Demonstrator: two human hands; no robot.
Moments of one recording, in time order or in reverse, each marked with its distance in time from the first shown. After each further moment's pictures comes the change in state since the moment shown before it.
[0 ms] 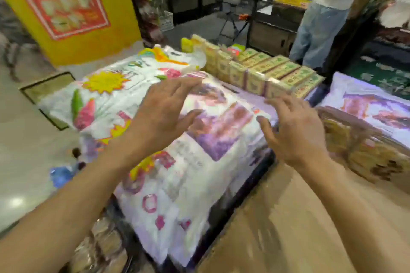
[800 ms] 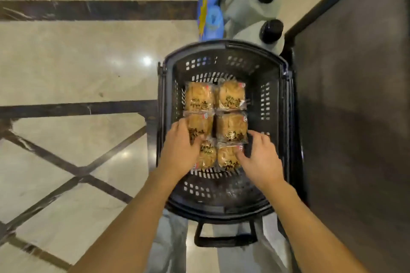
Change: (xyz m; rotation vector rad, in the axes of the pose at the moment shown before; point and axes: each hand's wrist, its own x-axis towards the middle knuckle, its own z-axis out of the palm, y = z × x) left_hand -0.770 -0.288 0.103 -0.402 -0.310 -1.792; right_hand -0.332 -0.536 0.583 0.126 -1.275 -0.136
